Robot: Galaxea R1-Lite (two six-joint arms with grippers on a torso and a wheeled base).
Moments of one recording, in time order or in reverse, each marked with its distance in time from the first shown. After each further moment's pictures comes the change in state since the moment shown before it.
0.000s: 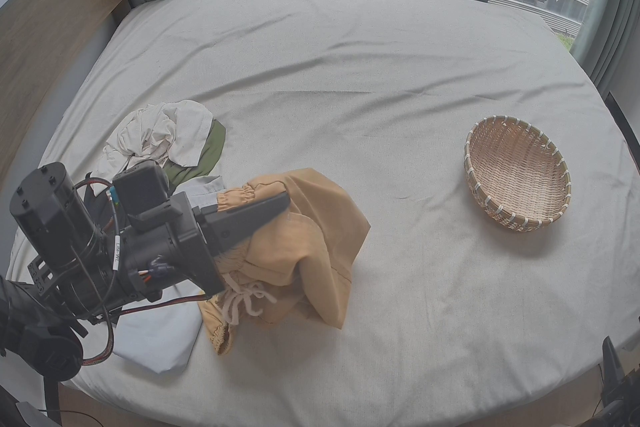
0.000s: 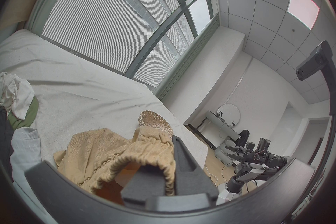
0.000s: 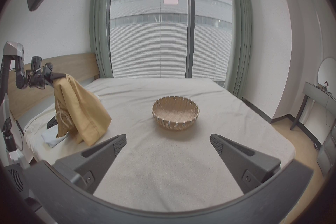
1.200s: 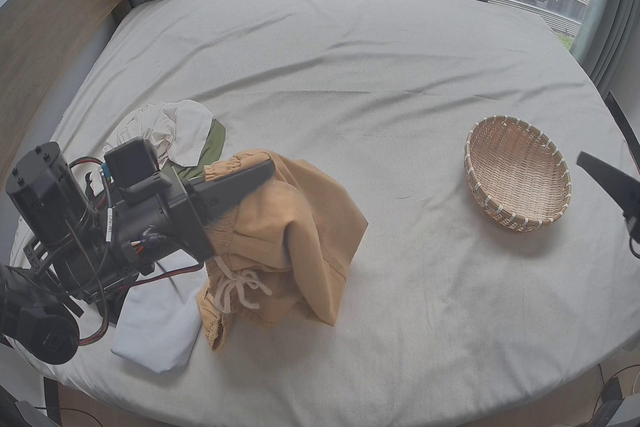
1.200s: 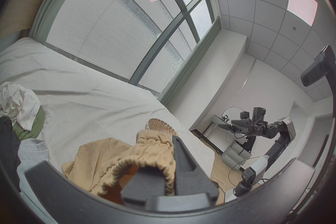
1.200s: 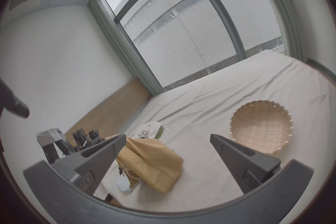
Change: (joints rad) left arm 0.058 0.005 -0.065 0.014 0.004 0.001; right arm 0.385 1.037 -0.469 -0.587 0.220 0.409
